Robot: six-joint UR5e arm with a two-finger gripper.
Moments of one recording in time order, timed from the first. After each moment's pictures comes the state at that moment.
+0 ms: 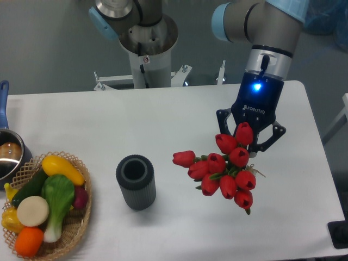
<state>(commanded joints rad) 2.73 -1.82 -1.55 -0.74 0.76 1.00</state>
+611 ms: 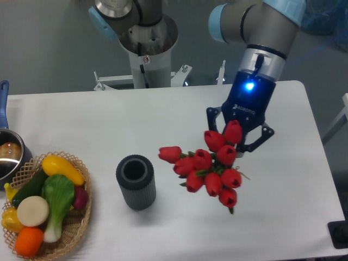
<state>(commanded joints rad) 2.70 -1.79 -1.63 -0.74 0.64 0.94</state>
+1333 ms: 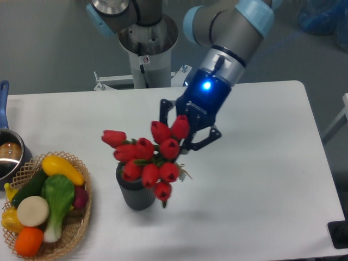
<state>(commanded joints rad) 2.61 -1.73 -1.67 -0.74 0.53 0.85</state>
